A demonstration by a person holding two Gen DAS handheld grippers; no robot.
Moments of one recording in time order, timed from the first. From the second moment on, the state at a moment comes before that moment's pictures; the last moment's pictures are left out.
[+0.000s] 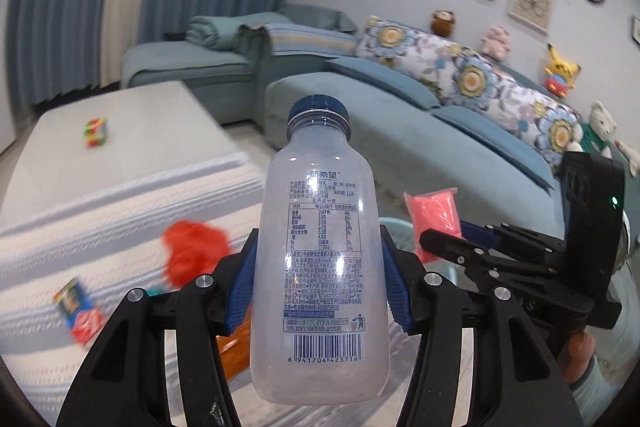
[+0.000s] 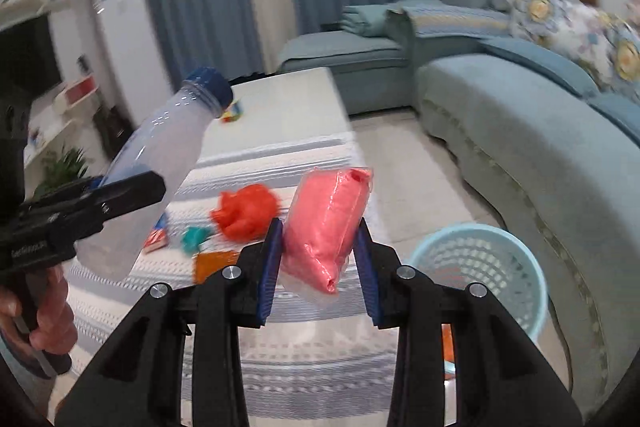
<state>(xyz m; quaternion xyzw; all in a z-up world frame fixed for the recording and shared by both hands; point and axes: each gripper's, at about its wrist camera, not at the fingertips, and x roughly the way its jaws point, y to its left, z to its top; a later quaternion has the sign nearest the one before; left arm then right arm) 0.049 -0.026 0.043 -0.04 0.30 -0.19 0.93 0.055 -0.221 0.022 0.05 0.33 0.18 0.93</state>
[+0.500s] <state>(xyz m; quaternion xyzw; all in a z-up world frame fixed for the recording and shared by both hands) 0.129 -0.185 -0.041 0.00 0.42 -0.25 0.87 0.082 -0.351 -0.041 0.08 0.39 -0.01 0.92</state>
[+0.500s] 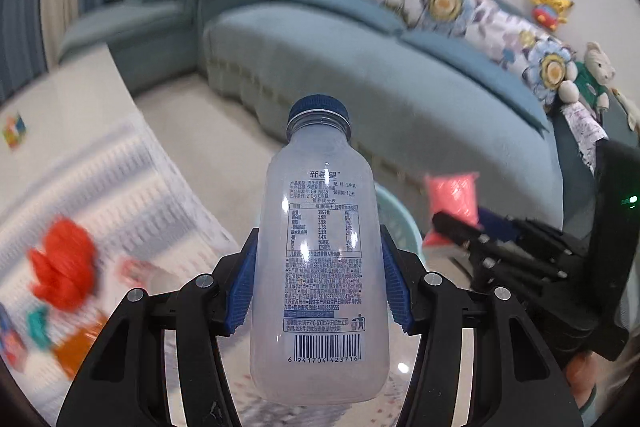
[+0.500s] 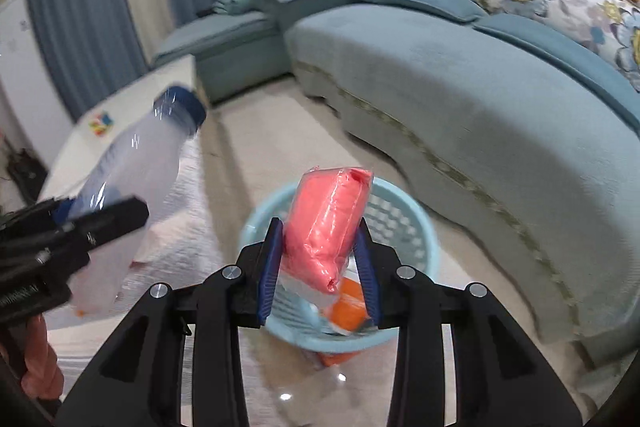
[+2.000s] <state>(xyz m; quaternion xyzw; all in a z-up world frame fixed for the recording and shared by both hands) 0.112 -0.048 0.004 -0.17 0.37 -0.26 0.87 0.076 -0.292 -0.034 0.09 0.36 0.06 0.93</state>
